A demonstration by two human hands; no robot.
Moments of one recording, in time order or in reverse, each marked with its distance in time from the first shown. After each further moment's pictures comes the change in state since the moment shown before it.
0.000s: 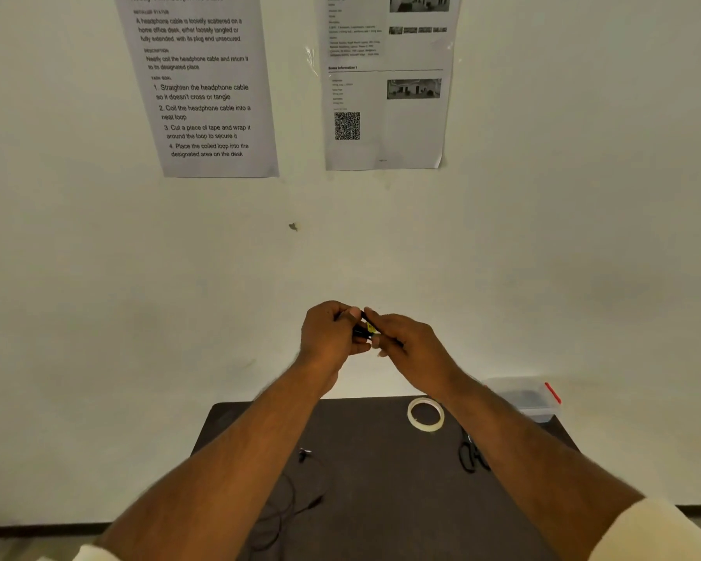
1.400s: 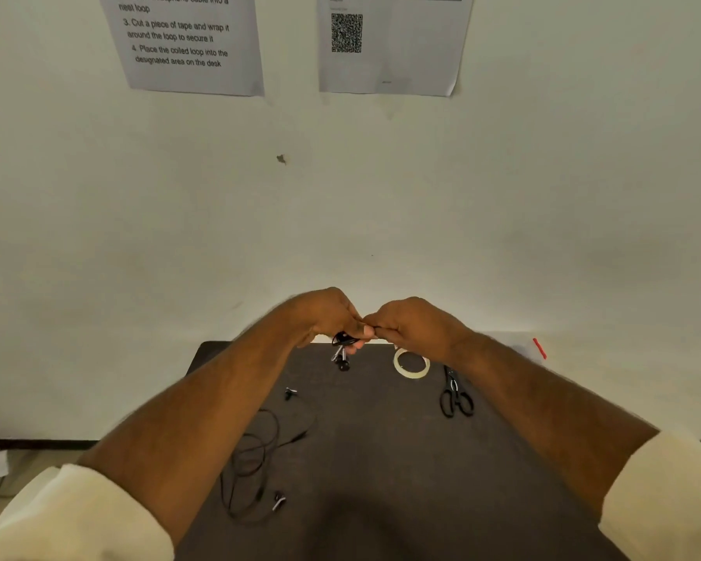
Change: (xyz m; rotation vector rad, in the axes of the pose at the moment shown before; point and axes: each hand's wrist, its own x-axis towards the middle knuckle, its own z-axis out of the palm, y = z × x) left_hand 0.014 -0.023 -0.003 0.633 -0.662 -0.245; right_hand -0.016 0.018 -0.018 -0.309 -0.520 -0.005
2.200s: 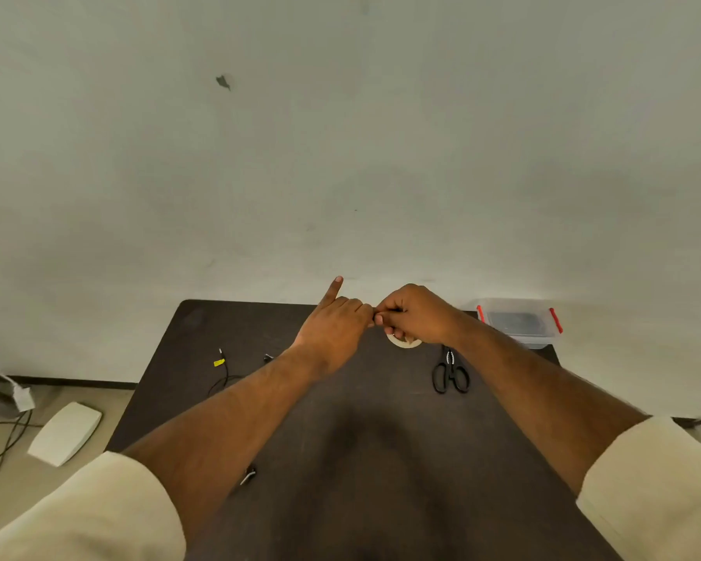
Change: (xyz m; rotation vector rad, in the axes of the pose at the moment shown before) left_hand 0.116 -0.051 0.096 0.990 0.388 0.264; right_hand 0.012 0.124 0.056 0.596 -0.156 0.366
